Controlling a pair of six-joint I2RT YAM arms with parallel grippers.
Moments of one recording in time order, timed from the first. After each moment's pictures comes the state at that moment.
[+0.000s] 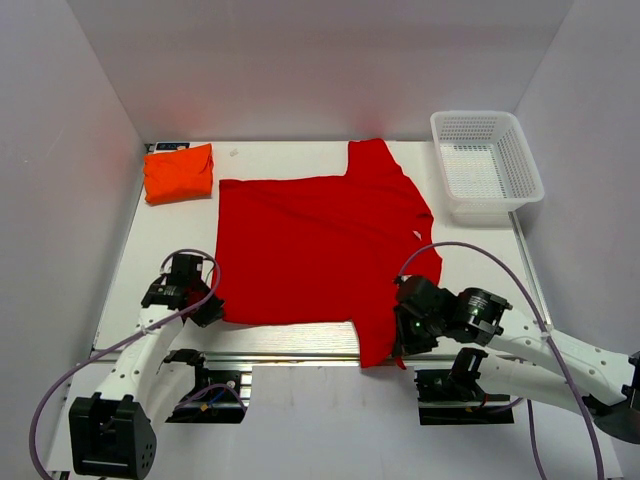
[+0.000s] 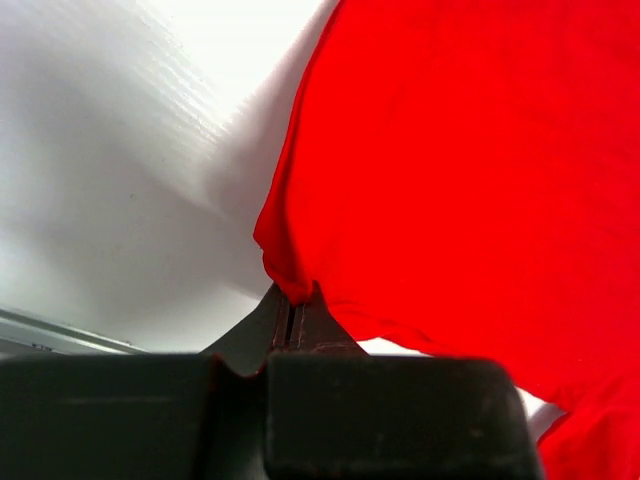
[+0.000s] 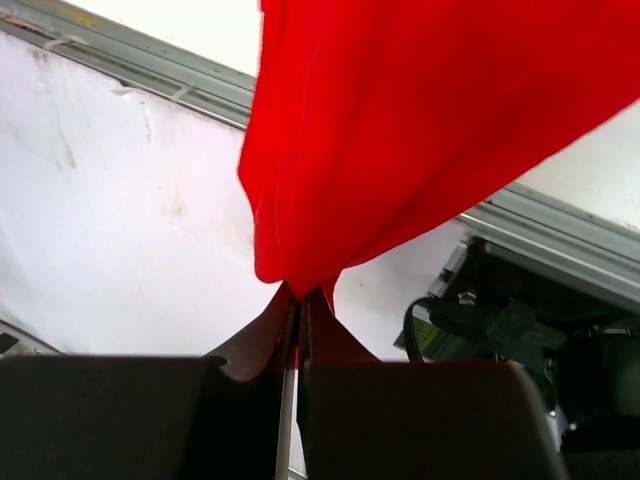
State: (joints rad) left arm -0.09 0.86 0.49 -0.79 -0.02 -0.83; right arm 1.07 0.81 0.72 -1.04 -0.09 0.84
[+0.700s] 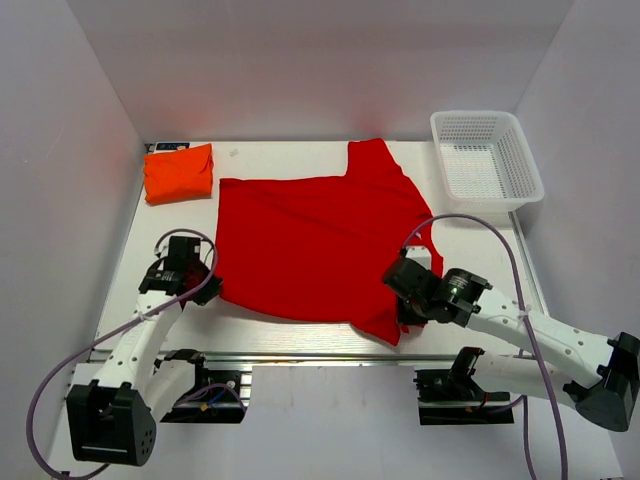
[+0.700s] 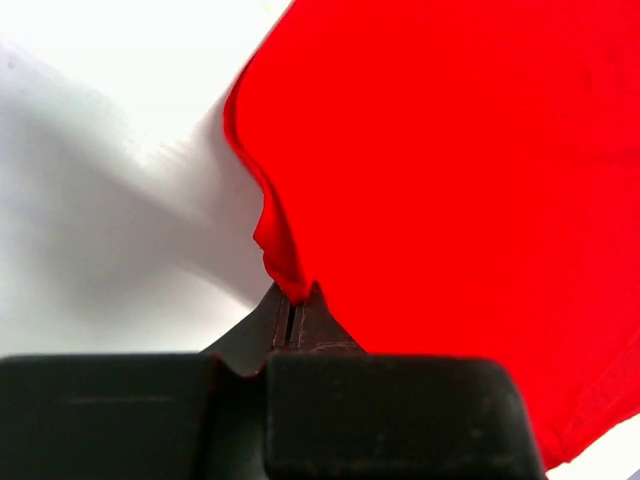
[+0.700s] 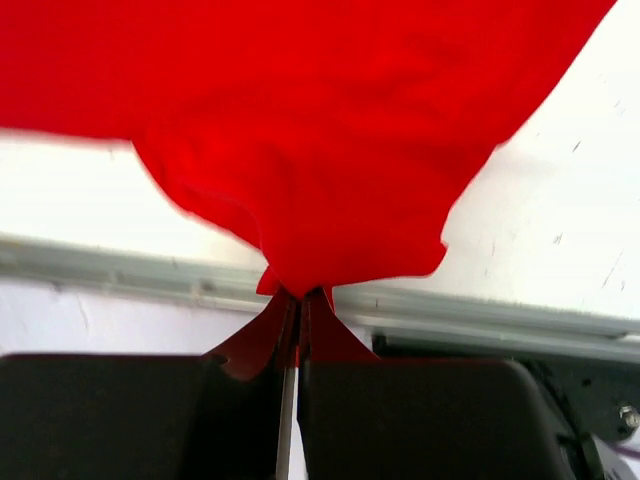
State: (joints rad) left arm -0.09 0.93 0.62 -0.73 -0.07 -0.86; right arm 1.01 0.98 0.84 -1.06 0.28 0.83
